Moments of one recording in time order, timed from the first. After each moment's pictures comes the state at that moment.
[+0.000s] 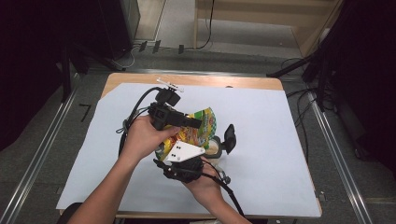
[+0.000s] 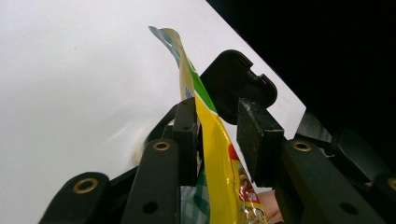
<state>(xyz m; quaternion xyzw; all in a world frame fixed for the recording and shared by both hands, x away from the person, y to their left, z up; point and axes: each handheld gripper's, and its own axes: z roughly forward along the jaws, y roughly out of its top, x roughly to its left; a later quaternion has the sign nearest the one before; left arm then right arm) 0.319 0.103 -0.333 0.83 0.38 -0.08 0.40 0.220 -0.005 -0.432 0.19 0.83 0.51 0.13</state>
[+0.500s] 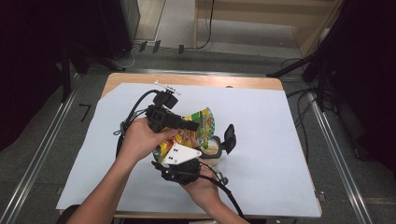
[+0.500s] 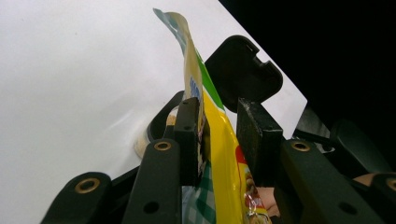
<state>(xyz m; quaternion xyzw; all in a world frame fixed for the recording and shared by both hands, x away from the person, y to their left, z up) 0.317 0.109 -0.339 0.83 0.39 -0.09 0.39 0.218 0.001 -0.441 0.19 0.83 0.51 0.13</state>
